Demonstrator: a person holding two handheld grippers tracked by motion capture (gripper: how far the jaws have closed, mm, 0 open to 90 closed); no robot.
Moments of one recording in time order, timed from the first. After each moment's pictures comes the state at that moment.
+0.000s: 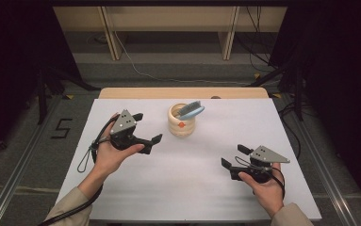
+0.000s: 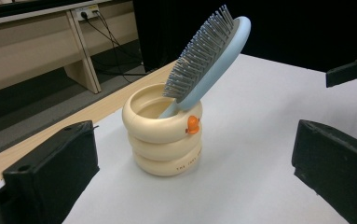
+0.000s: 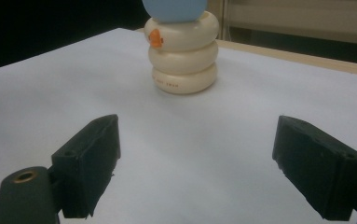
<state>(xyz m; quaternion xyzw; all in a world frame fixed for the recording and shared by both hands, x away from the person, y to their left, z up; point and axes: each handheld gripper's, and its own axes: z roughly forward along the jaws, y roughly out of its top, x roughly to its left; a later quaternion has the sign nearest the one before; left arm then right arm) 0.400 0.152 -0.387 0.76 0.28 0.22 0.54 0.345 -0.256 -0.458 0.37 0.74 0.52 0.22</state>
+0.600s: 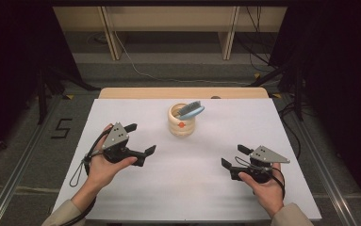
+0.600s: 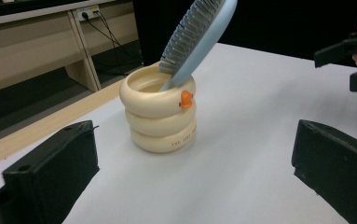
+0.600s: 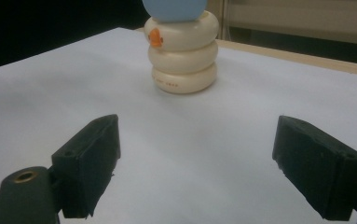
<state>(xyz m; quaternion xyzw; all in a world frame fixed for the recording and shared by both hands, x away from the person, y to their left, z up) 0.372 0.170 -0.411 0.76 0.28 0.23 0.54 0.345 -0.256 -0.458 0.37 0.74 0.52 0.22</state>
